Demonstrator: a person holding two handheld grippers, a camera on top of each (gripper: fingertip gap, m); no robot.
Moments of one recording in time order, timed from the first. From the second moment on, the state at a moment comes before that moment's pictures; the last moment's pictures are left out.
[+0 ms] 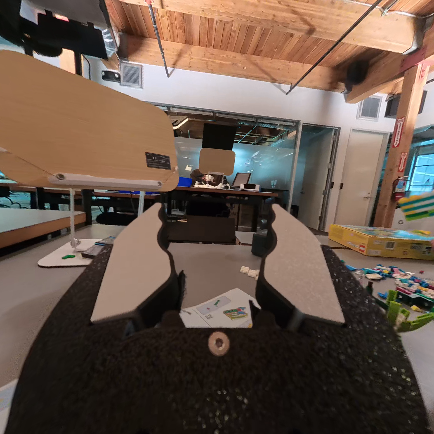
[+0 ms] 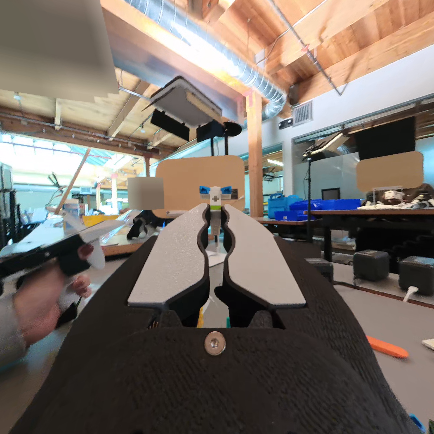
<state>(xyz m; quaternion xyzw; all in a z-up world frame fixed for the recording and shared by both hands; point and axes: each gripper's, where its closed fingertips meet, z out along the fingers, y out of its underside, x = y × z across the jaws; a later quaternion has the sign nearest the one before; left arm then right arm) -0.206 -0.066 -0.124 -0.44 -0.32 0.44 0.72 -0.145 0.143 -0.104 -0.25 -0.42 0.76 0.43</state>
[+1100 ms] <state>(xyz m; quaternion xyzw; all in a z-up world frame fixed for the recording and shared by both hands) -0.140 -0.027 -0.147 -0.50 -0.30 0.35 0.74 -0.126 0.105 -0.120 -0.19 -0.49 0.75 0.40</state>
